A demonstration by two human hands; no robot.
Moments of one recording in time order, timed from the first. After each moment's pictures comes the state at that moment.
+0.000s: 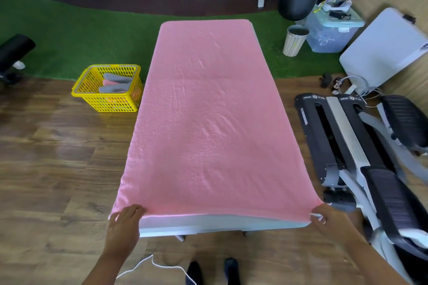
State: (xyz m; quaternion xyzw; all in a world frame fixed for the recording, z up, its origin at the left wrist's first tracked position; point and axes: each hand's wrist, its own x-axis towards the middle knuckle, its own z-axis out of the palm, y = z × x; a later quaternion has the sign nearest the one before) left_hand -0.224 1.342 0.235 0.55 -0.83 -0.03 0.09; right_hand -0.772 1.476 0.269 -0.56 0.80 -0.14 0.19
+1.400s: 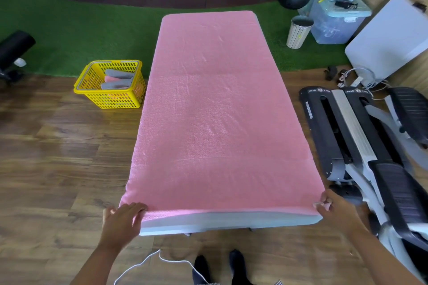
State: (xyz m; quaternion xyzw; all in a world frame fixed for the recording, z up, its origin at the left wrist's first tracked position) left_hand -0.207 1.325 0.247 0.56 -0.82 0.00 0.14; right_hand -0.754 1.451 0.278 -0.46 0.84 -0.18 0.23
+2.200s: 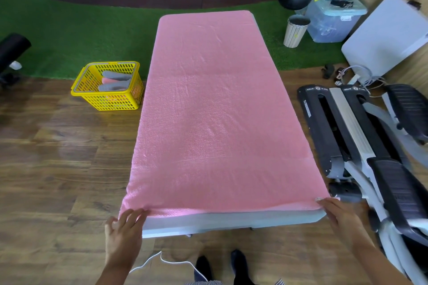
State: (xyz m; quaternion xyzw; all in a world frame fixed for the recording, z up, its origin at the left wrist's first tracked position) left_hand -0.207 1.349 0.234 0.55 -0.82 0.11 0.13; right_hand -0.761 1.483 0.248 -0.57 0.81 -0.13 0.11
